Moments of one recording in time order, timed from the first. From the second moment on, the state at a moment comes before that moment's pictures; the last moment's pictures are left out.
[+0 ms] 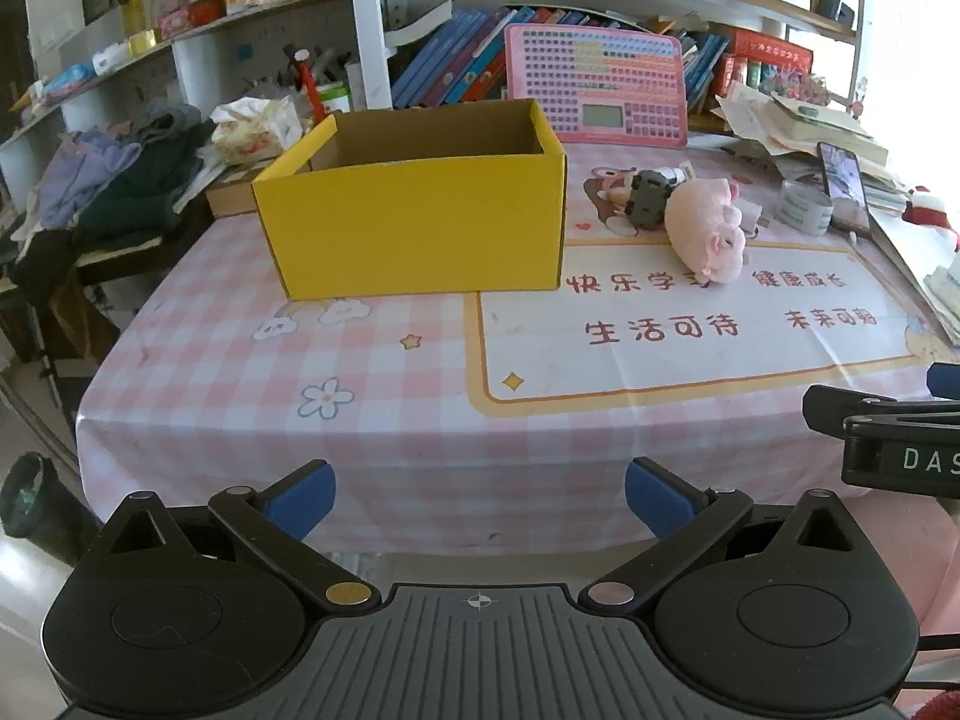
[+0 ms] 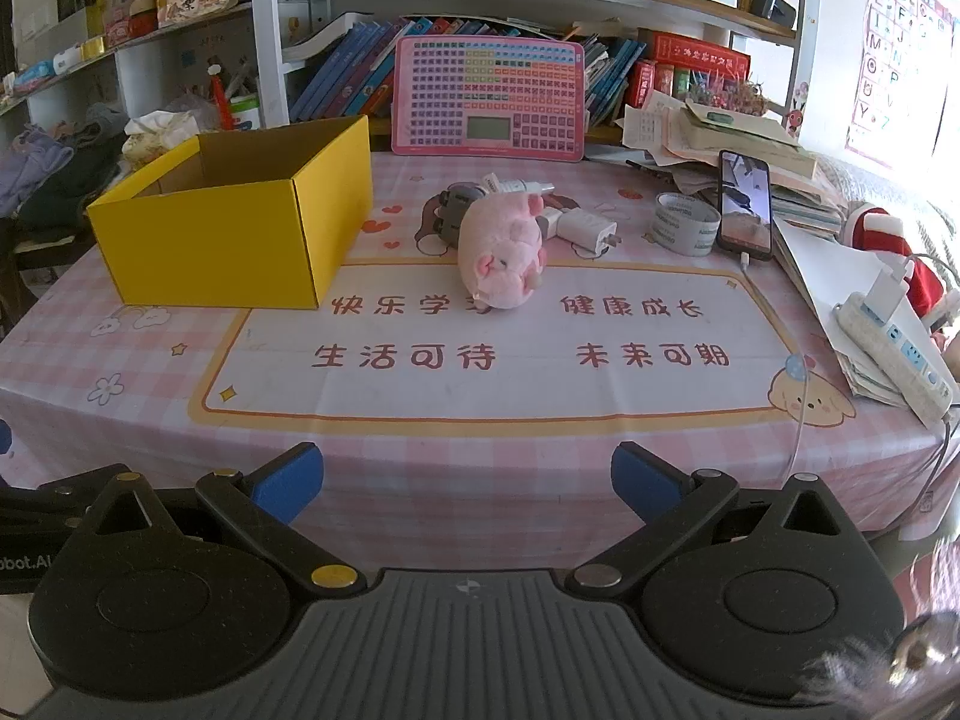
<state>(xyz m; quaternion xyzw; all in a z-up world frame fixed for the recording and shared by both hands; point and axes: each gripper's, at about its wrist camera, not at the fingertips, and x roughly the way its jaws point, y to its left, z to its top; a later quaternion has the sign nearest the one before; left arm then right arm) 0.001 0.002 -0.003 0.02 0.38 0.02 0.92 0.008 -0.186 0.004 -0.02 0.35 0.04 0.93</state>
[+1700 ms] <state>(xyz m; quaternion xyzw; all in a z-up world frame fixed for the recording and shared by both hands) 0.008 0.017 -0.006 0.00 0.40 0.00 0.92 0.015 -0.172 0.004 -0.03 0.36 0.05 0.93</state>
